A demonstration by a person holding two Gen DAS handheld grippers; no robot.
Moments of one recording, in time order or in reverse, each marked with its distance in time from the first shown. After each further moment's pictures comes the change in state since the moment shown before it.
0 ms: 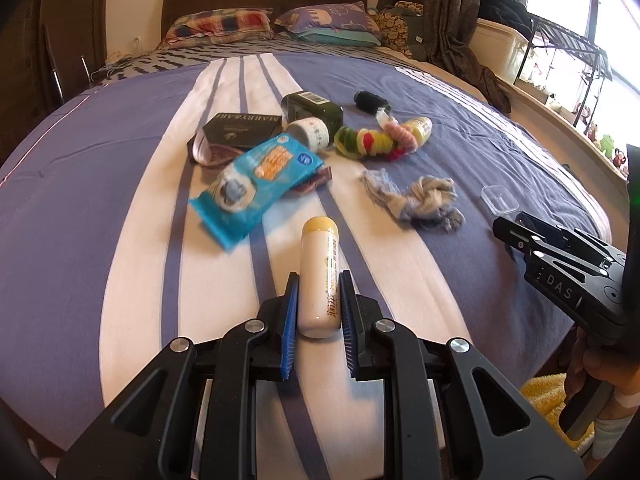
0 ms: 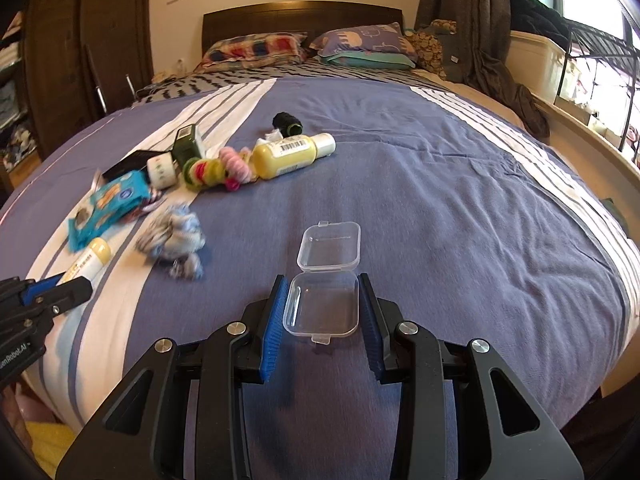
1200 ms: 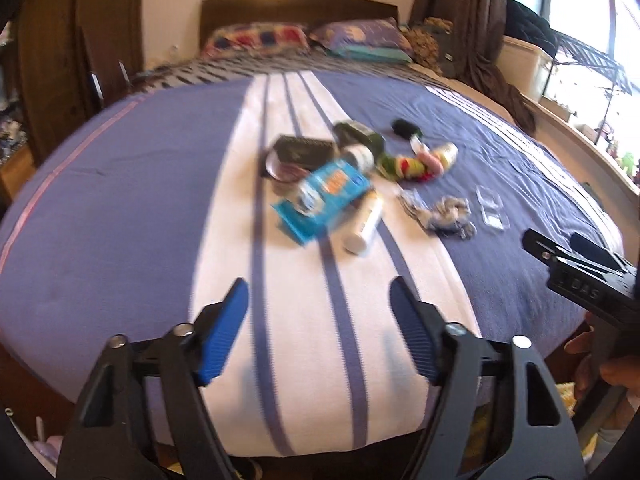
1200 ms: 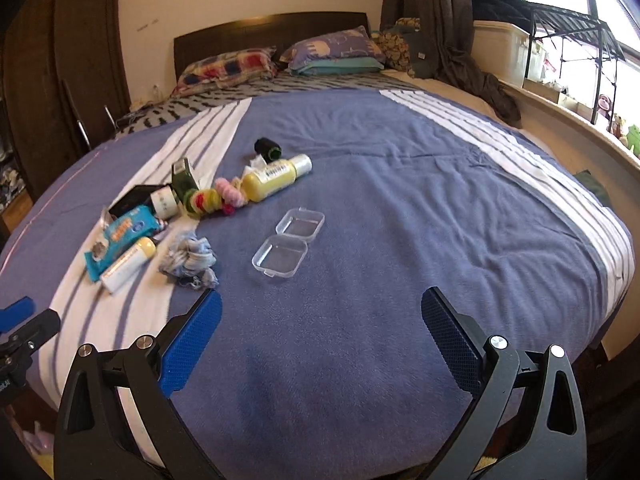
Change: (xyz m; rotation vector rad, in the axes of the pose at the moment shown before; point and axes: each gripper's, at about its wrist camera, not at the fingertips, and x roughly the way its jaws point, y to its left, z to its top) left arm -0.047 0.017 0.000 -0.042 -0.040 0.097; right arm -0.028 -0.005 0.005 0.127 -0.027 -0.038
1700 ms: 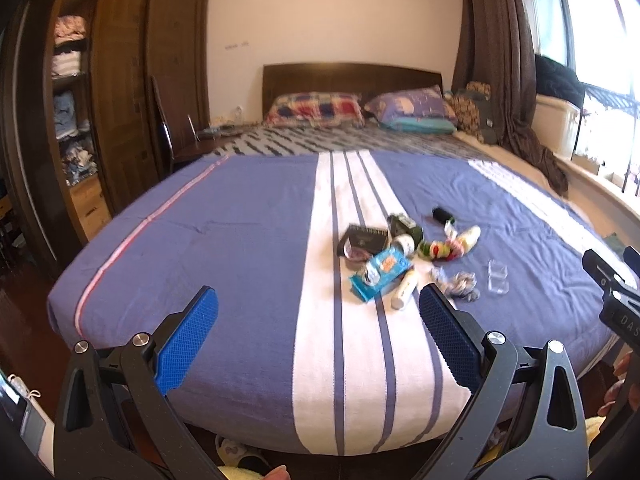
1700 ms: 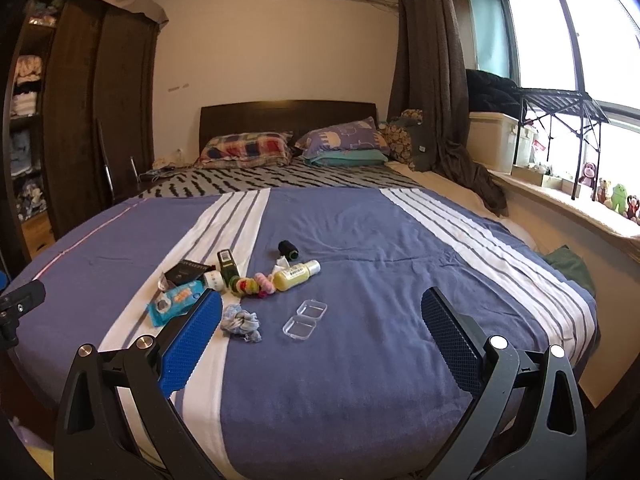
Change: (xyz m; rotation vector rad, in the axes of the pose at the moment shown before) left arm -0.125 0.007 0.008 -0.052 -0.236 0.228; right arm -0.128 0.004 0.012 -0.069 -0.303 0.004
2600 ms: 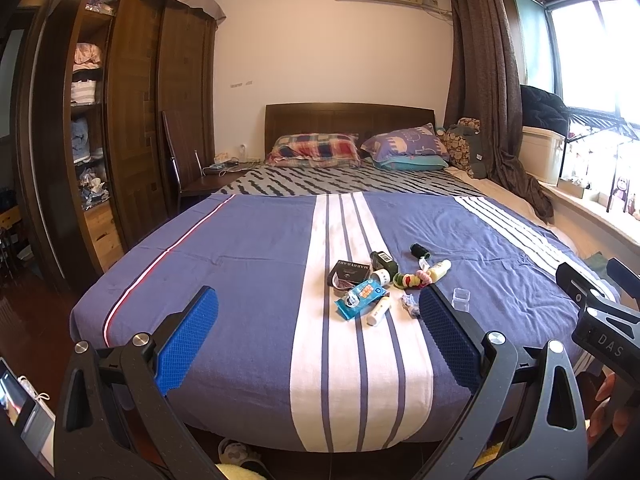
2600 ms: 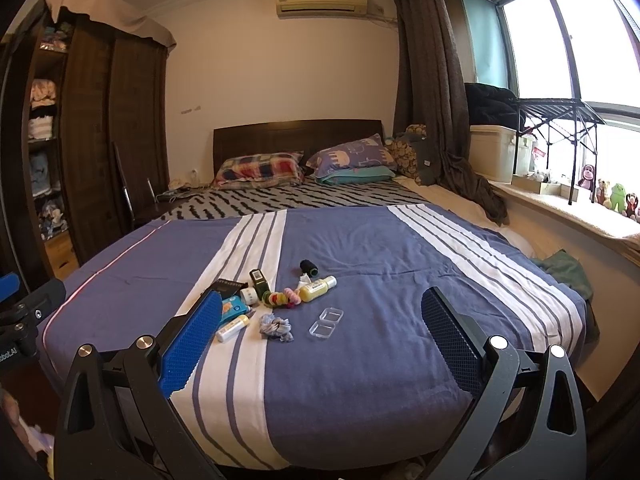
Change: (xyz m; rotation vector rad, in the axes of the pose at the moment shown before) left arm -0.110 -0.012 0.011 -0.015 -0.149 0.003; right arm -0.089 0.003 0.020 0.027 -0.069 0.051
